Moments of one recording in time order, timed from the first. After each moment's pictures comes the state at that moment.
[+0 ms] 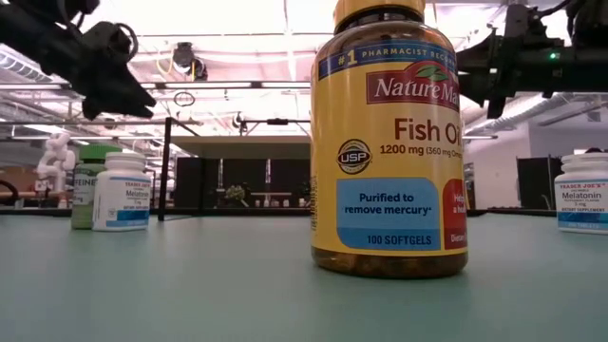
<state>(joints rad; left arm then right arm) 0.35 0.43 0.43 -0.48 0.01 -0.34 -0.08 0.53 0.02 0.75 0.36 0.23</state>
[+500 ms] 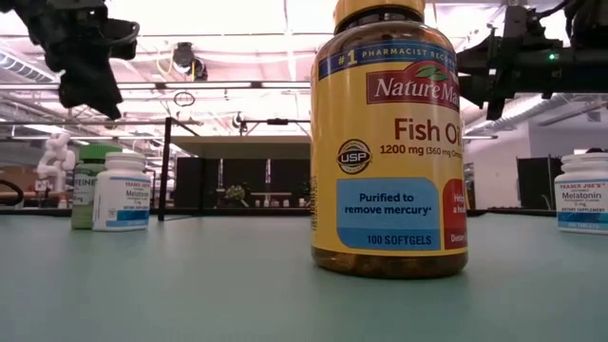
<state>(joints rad) 0.14 0.68 0.69 -0.89 0.05 -0.53 -0.08 0.55 0.02 0.75 0.36 0.23</state>
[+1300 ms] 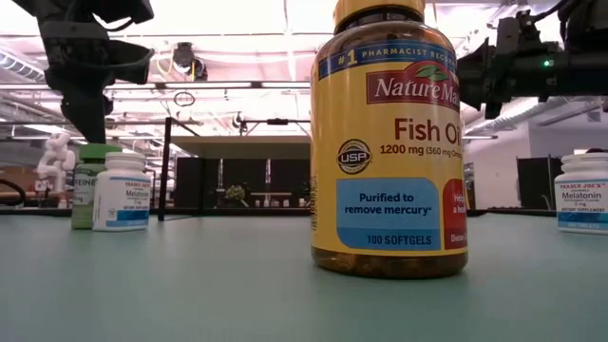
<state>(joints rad) 0.05 0.94 0.71 -0.95 0.08 -0.49 -0.09 0.61 0.02 0.80 0.36 0.12</state>
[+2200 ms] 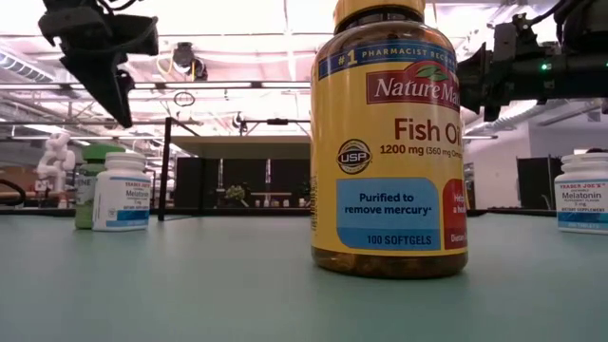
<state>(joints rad) 0.03 0.94 0.81 -0.96 -0.04 -0.23 -0.09 0.65 0.02 0.80 0.36 0.11</state>
